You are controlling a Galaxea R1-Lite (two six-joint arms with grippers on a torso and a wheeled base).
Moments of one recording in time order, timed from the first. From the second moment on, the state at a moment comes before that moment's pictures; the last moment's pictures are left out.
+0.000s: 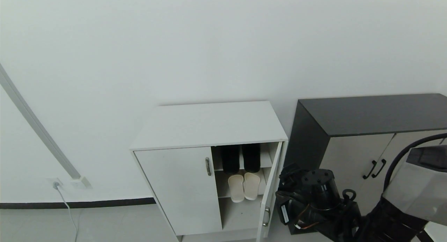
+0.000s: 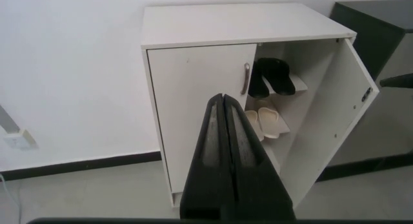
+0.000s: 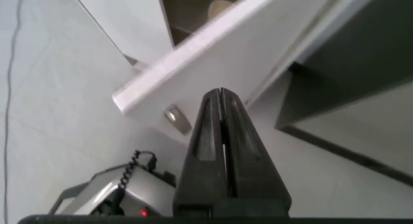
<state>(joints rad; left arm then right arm) 0.00 0.00 0.00 0.00 -0.06 -0.01 0.72 2.09 -0.57 -1.02 -0.20 0.08</state>
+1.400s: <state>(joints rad) 0.00 0.00 0.00 0.00 -0.06 -0.01 0.64 2.43 -1.02 -1.02 -0.17 0.09</state>
